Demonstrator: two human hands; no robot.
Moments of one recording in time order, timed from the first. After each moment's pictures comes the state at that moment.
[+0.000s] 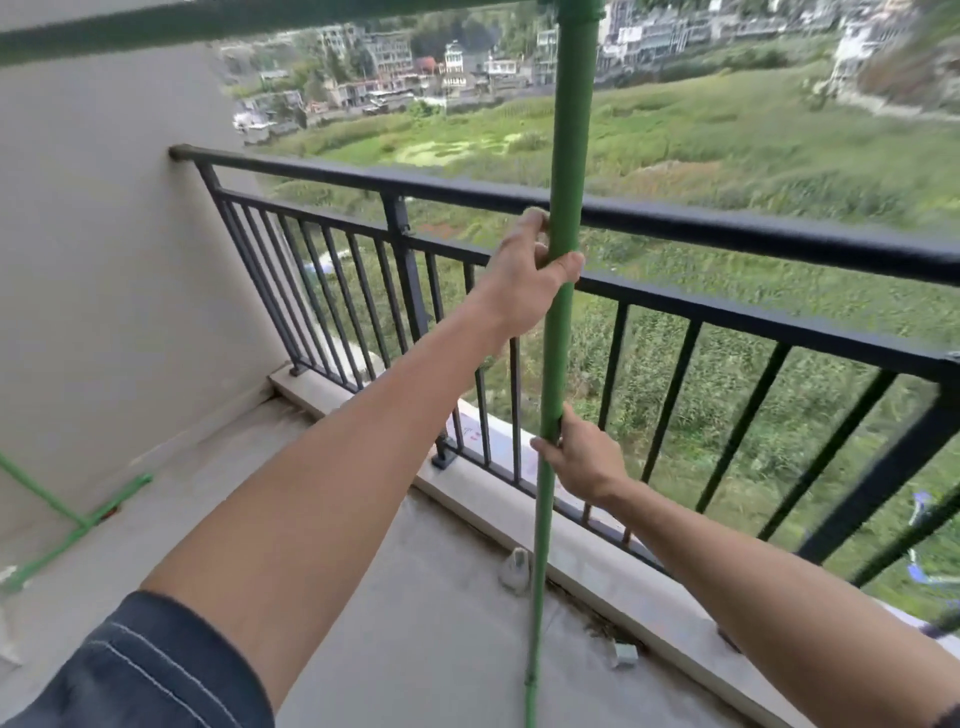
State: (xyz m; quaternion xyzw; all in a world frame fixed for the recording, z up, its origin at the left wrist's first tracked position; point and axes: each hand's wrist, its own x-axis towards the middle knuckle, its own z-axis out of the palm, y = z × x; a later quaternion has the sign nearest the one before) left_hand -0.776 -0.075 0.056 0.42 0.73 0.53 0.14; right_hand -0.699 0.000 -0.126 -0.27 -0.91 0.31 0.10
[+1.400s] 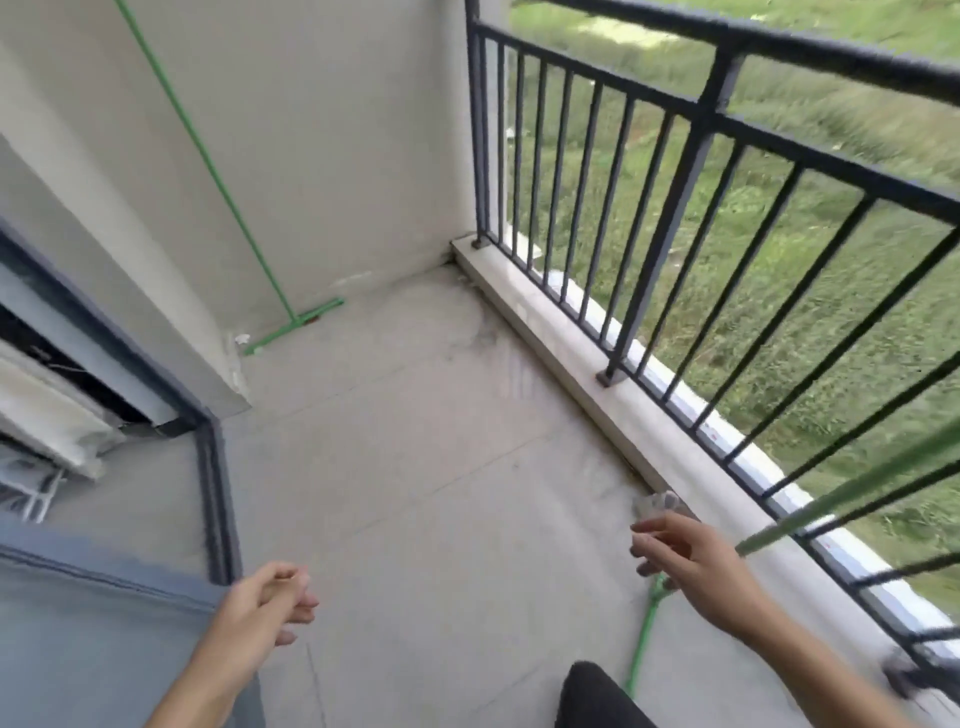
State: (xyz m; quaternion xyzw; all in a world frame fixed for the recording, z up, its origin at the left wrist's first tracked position) left_hand -0.756 -0.681 -0.203 -0.22 0.81 0.51 0.18; right_hand -0.710 -0.260 -0.217 -0.19 -0.84 0.50 -0.12
